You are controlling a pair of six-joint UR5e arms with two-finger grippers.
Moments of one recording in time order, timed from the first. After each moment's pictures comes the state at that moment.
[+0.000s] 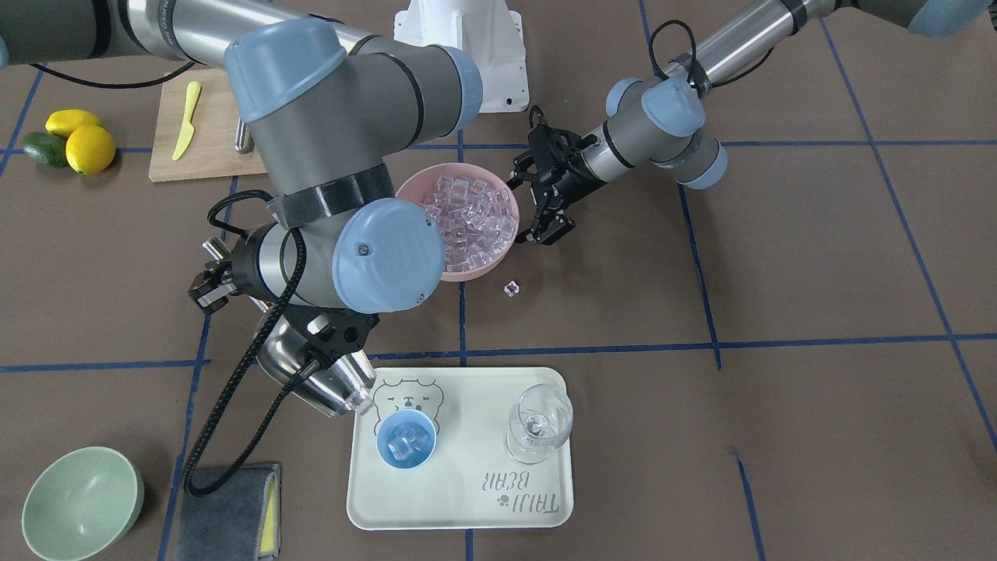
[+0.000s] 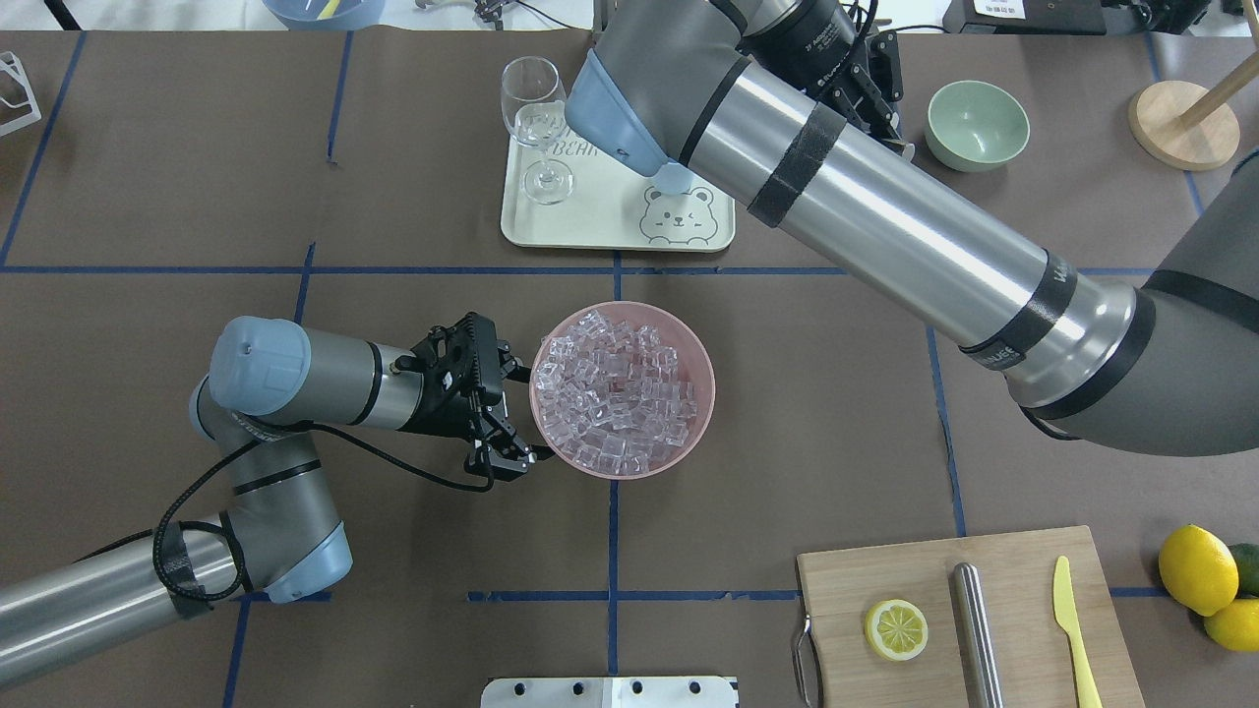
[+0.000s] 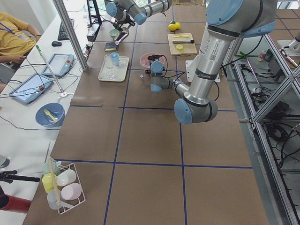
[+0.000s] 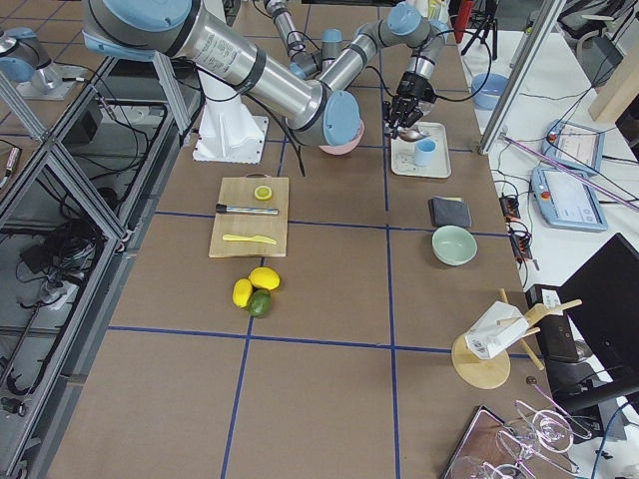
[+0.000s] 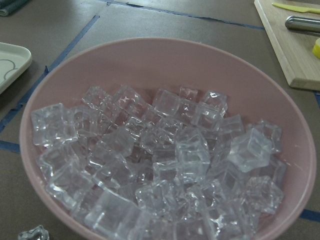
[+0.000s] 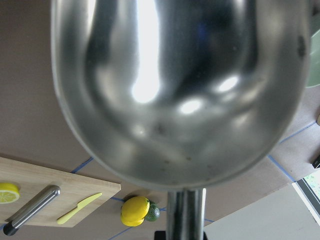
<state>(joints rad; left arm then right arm) -0.50 -2.03 -1.45 -2.78 -1.98 -0.17 0.85 -0.35 1.13 -2.62 1.78 -0.22</state>
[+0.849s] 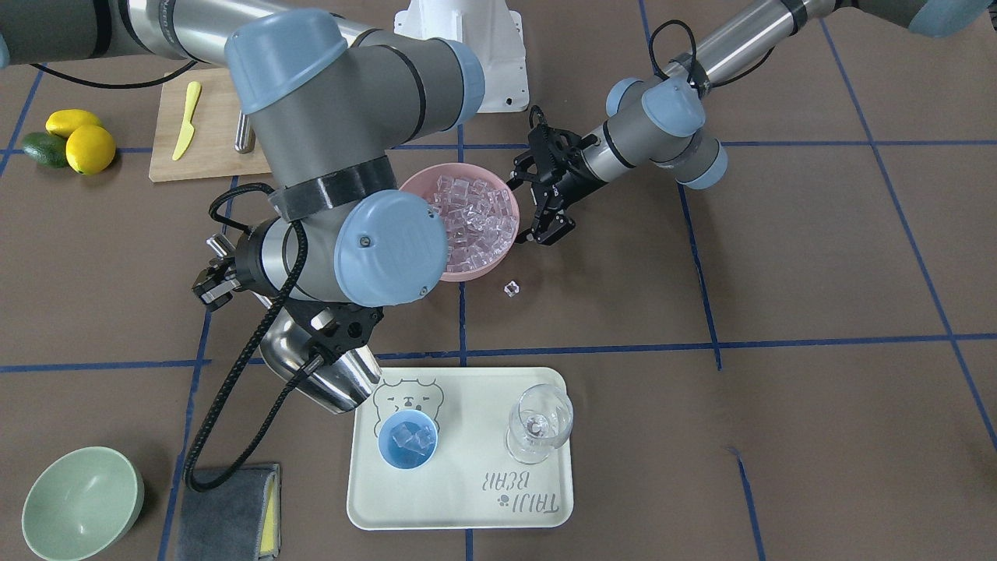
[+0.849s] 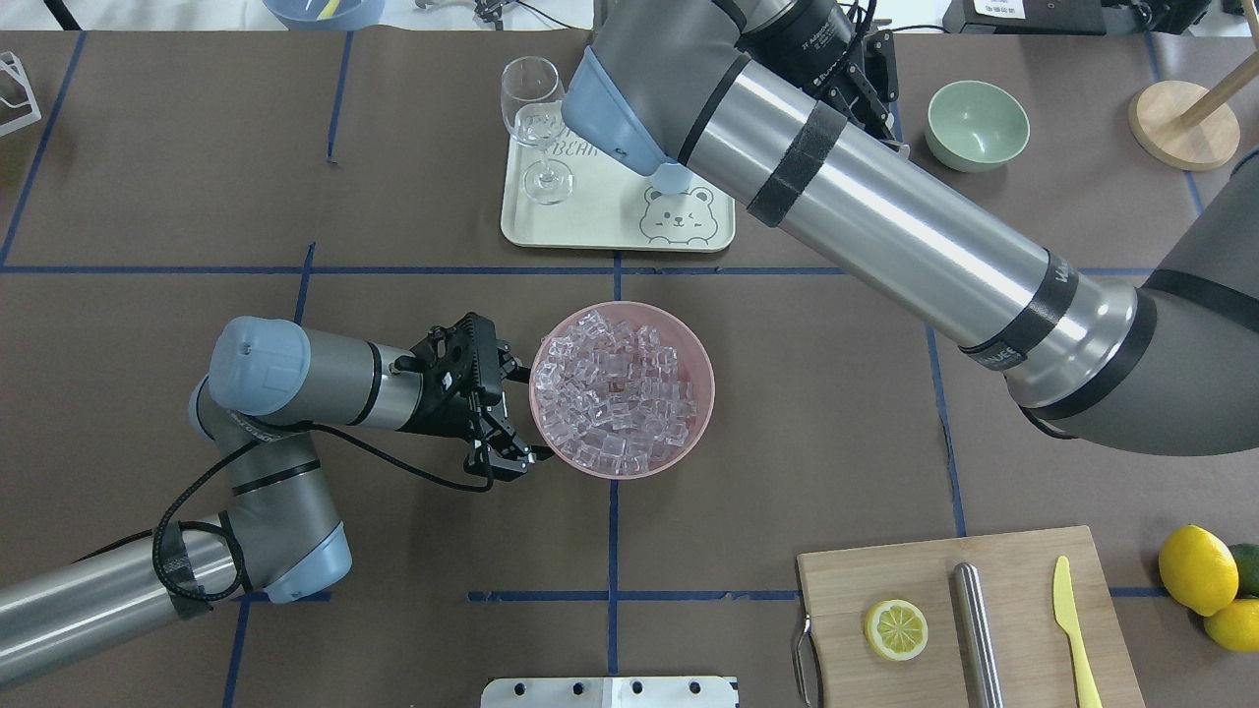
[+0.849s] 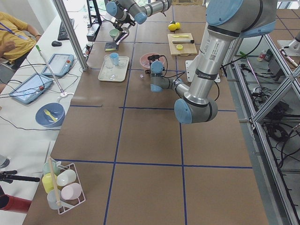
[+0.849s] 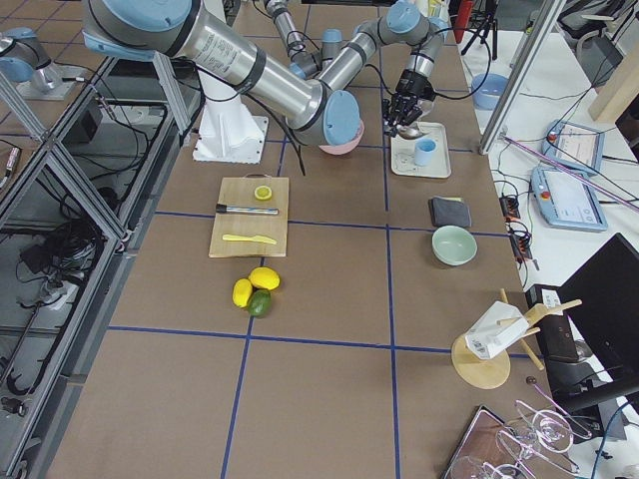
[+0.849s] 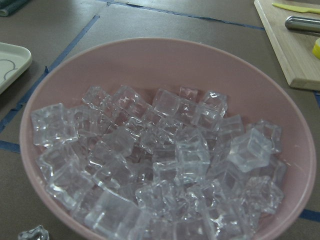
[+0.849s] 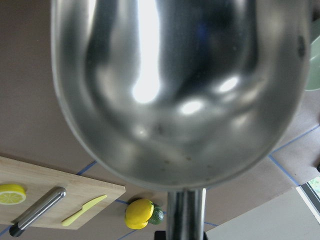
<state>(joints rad) -0.50 -2.03 -1.44 -2.78 -1.98 -0.17 0.85 -0.36 1.14 -2.62 1.81 -0.21</state>
